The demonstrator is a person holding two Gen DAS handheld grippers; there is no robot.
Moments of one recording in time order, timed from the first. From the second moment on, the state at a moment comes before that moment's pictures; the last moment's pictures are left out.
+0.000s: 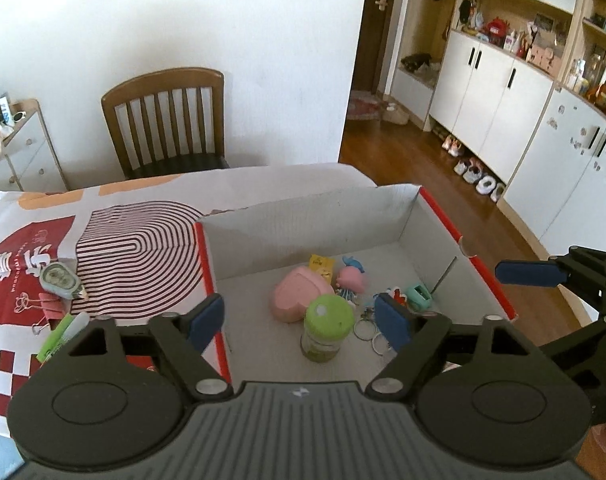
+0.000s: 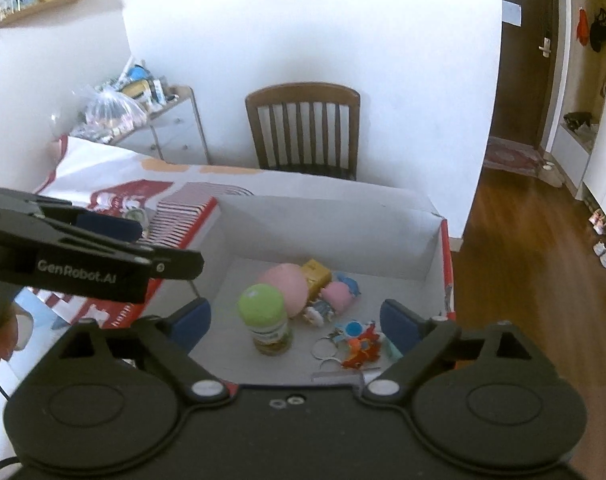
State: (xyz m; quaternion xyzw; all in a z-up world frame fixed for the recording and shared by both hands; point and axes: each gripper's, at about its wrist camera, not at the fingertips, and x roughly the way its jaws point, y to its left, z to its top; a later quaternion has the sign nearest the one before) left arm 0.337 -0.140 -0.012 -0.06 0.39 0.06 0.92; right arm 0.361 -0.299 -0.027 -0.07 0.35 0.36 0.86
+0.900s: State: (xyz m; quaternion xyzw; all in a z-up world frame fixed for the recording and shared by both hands) left arm 0.239 -0.033 -0.013 -0.13 0.34 0.07 0.93; right arm 0.277 -0.225 -0.007 -0.07 0.33 0.37 0.87
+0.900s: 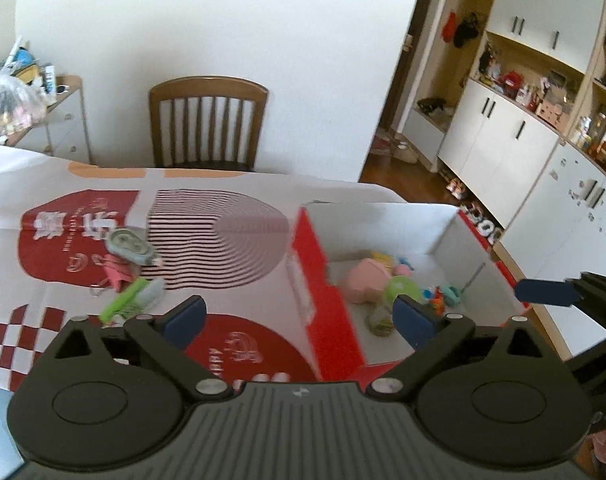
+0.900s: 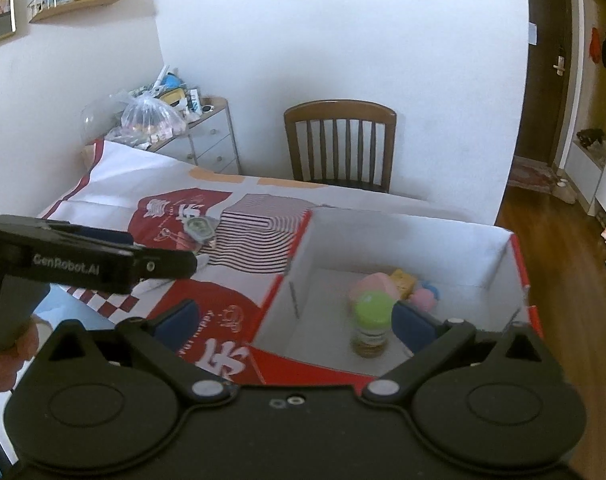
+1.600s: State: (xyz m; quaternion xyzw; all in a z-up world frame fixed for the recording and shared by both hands) left arm 0.214 0.131 -0.075 -0.06 0.35 0.13 0.93; right arm 0.248 -0.066 -0.031 -0.11 0.35 0.36 0.86
